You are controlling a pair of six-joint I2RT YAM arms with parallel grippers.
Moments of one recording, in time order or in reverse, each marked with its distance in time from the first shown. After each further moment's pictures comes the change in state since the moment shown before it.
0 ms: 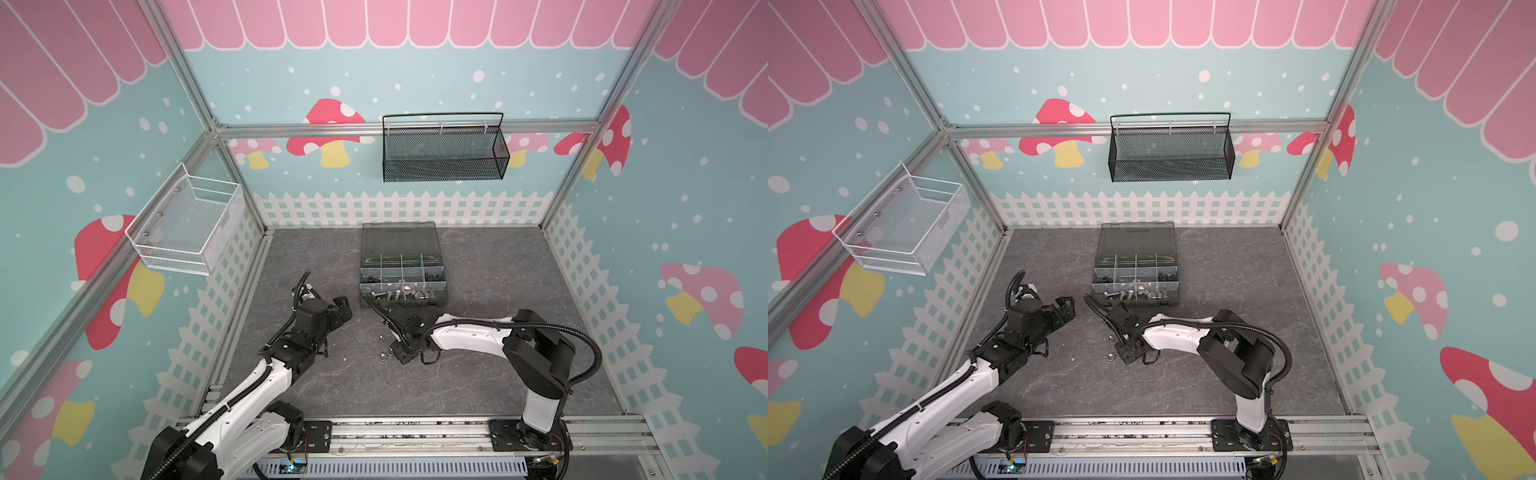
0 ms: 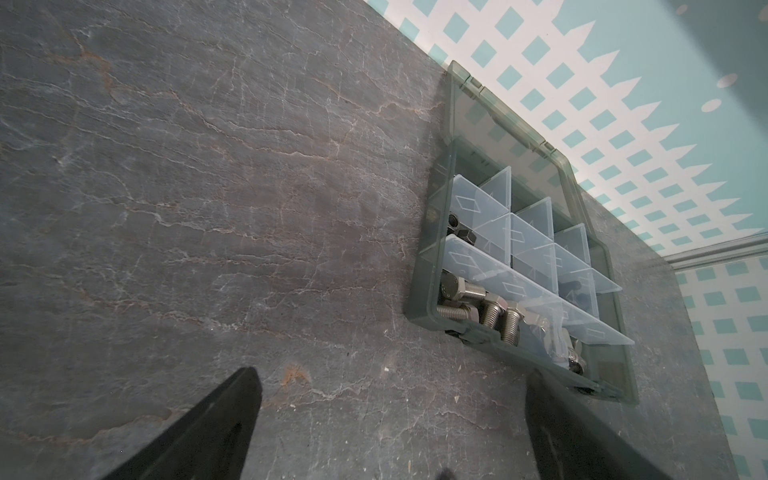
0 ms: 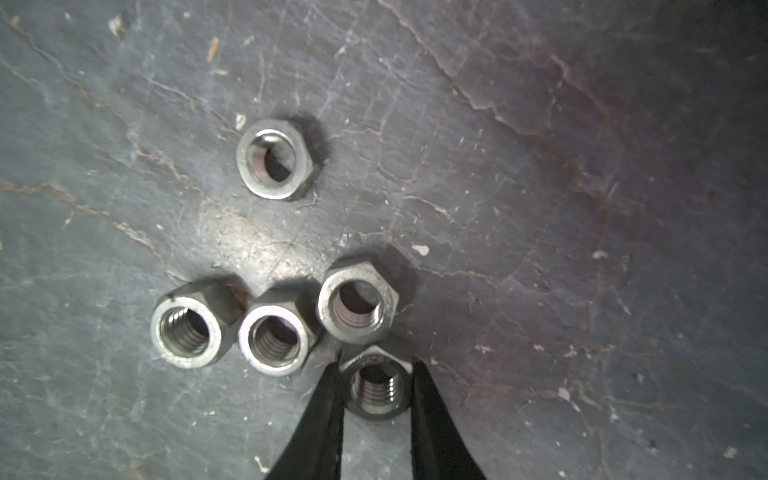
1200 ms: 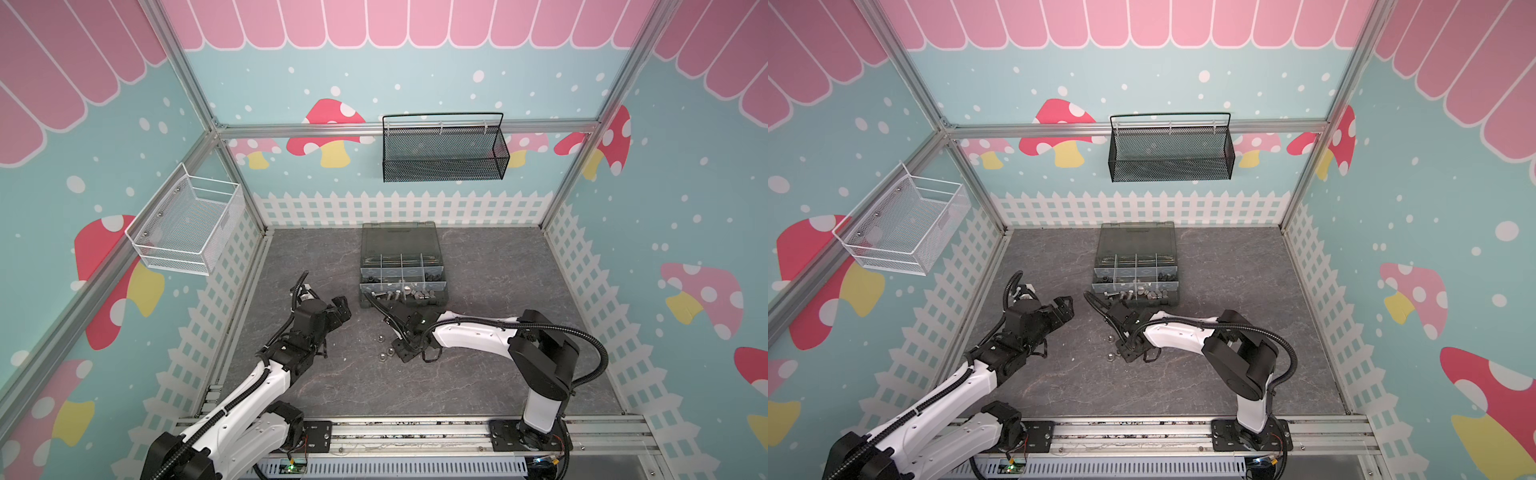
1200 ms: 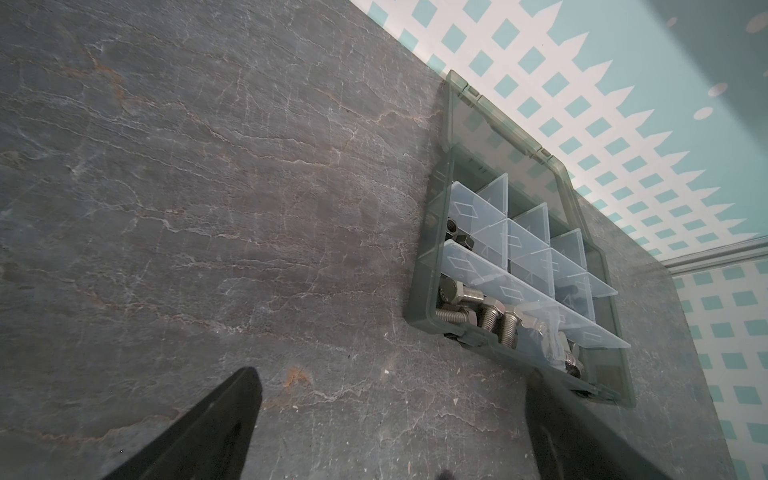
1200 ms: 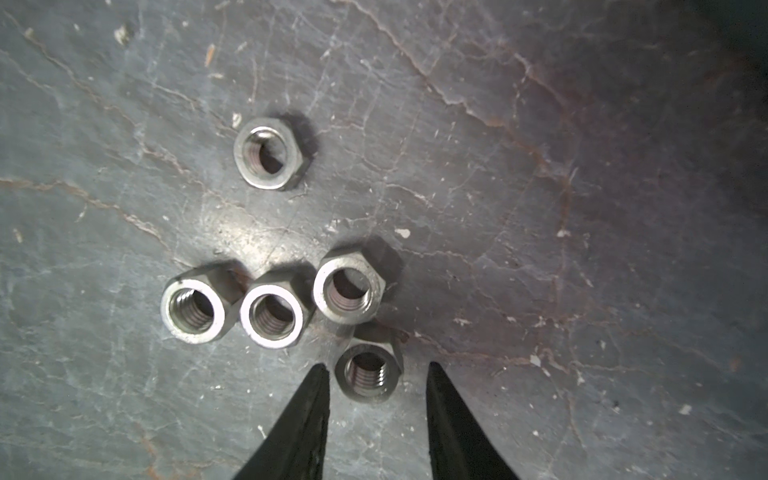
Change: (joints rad) left arm 0.000 -0.023 0.000 -0.010 -0.013 0.004; right arm -0.005 -0.016 0.033 -0.070 0.002 0.008
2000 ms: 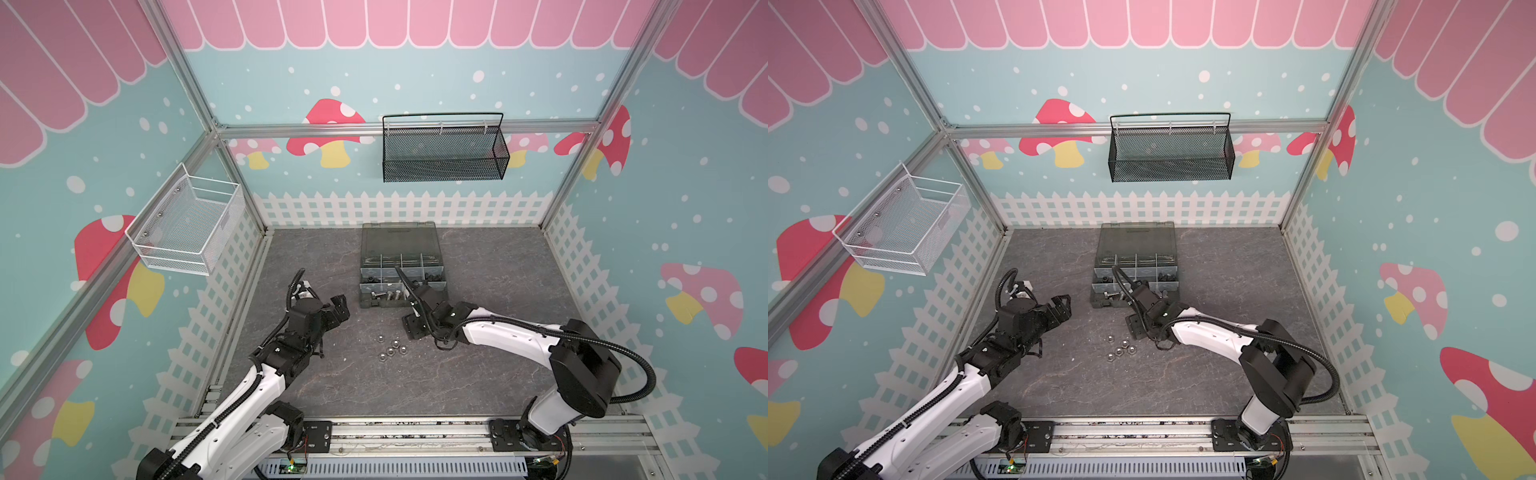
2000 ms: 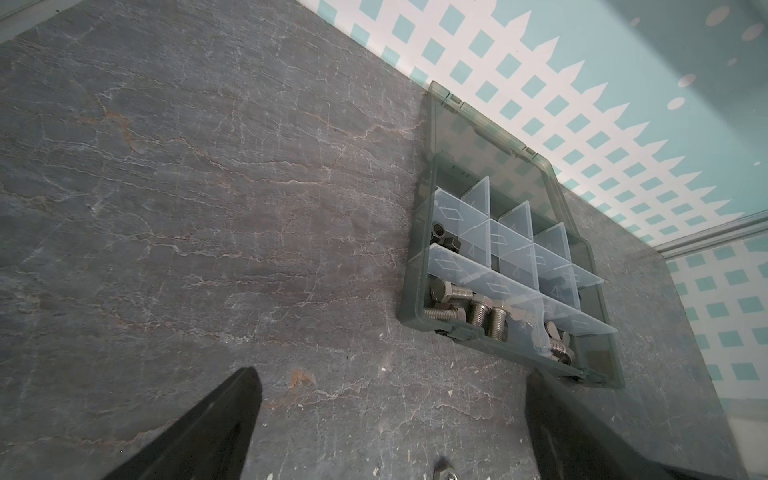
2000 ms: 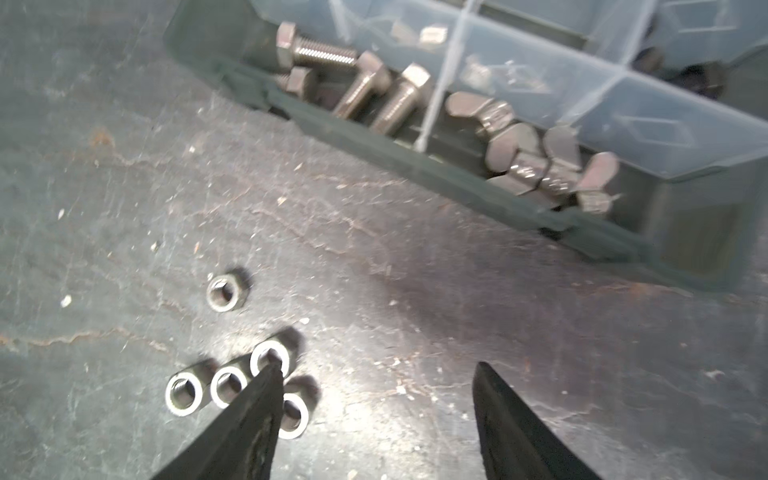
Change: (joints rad) left arm 0.000 -0.068 0.040 -0.076 0.002 0.064; right arm -0.105 -0.188 -0.105 0.179 0.088 0.047
